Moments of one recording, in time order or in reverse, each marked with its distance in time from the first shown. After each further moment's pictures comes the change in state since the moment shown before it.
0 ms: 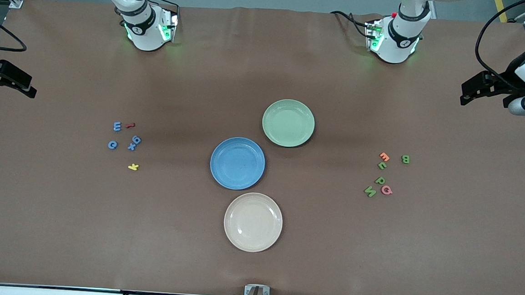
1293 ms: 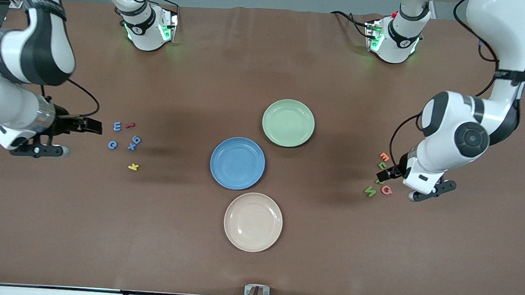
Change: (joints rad) left arm -0.025 0.410 -0.075 -0.323 0.000 0.765 -0.523; right arm 0.061 0.135 0.002 -0.385 0.000 0.335 0.005
